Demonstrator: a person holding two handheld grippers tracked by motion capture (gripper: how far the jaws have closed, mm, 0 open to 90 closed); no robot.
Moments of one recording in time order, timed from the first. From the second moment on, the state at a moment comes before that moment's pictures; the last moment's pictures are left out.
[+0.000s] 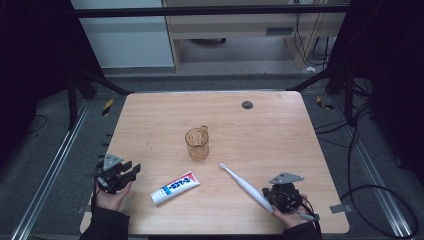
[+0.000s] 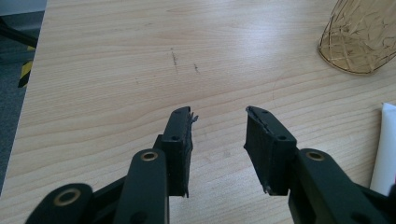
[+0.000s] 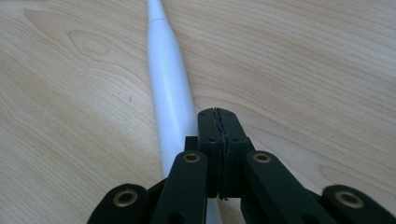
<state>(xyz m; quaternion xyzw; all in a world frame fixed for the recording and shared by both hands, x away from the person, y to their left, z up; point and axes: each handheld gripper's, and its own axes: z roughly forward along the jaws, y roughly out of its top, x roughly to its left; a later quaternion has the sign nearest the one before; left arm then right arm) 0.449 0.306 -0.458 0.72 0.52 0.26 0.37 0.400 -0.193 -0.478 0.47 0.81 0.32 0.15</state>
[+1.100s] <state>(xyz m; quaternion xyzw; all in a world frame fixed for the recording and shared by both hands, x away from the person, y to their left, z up) 0.454 0.303 -0.461 0.73 0.52 0.25 0.36 0.434 -0.202 -0.435 0.47 0.79 0.35 0.16</state>
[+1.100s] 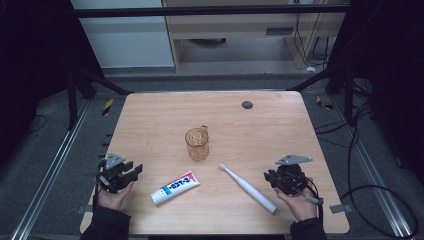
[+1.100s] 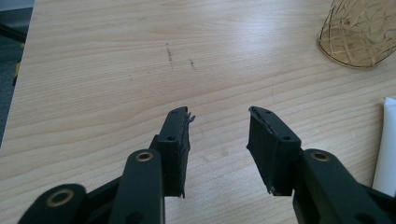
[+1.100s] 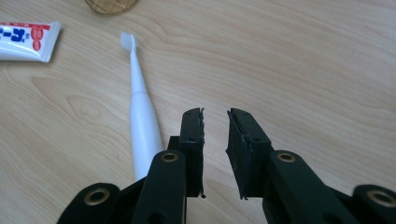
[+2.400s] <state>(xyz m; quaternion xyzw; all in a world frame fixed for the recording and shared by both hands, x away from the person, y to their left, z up) 0.457 0.303 -0.466 0.74 0.52 0.24 0.36 0.481 -0.118 -0.423 0.40 0.87 0.27 0.09</state>
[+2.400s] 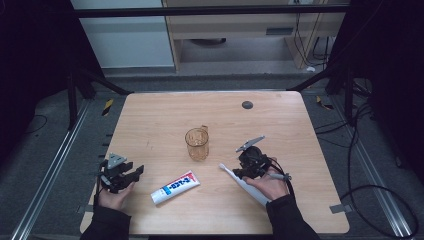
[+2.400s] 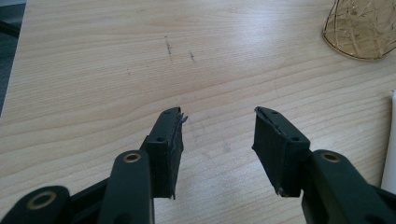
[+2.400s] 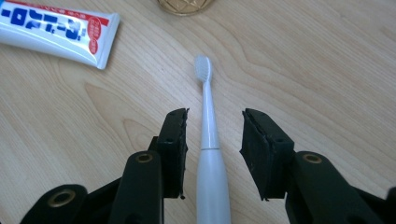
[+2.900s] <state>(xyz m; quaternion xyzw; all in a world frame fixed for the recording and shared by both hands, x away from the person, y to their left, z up) 0.457 0.303 -0.466 0.74 0.52 0.24 0.35 0.481 -0.119 -0.438 0.39 0.89 0.24 0.07</state>
